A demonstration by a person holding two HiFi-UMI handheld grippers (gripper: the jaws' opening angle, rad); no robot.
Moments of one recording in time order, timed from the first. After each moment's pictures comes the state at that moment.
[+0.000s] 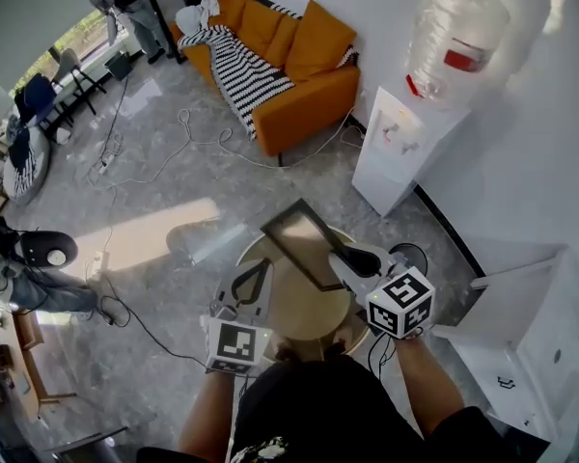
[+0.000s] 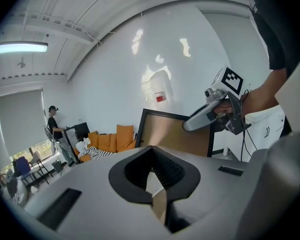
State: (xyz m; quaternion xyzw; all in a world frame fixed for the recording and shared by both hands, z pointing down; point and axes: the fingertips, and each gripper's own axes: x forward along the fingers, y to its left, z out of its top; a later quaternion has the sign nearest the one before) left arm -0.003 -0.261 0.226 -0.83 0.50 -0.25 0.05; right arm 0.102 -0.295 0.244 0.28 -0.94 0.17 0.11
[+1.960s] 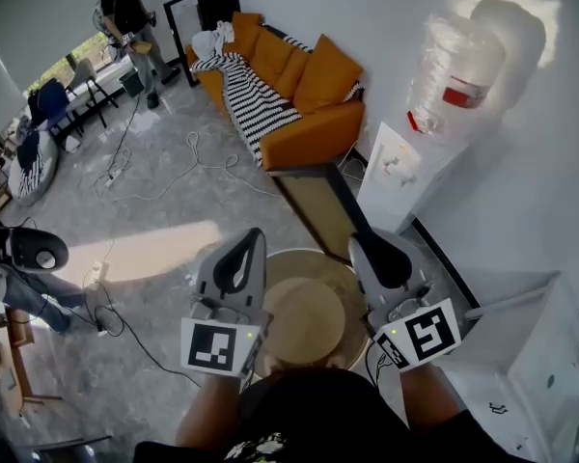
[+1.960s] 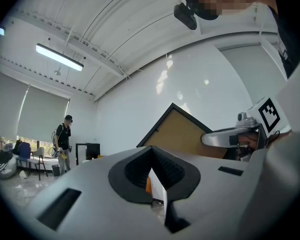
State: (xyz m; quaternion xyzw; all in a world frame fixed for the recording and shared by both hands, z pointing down) left arm -0.005 -0.272 0.062 -0.80 0.59 0.00 0.04; right arm 0.124 -0.289 0.054 0.37 -0.92 -0.06 -0.03
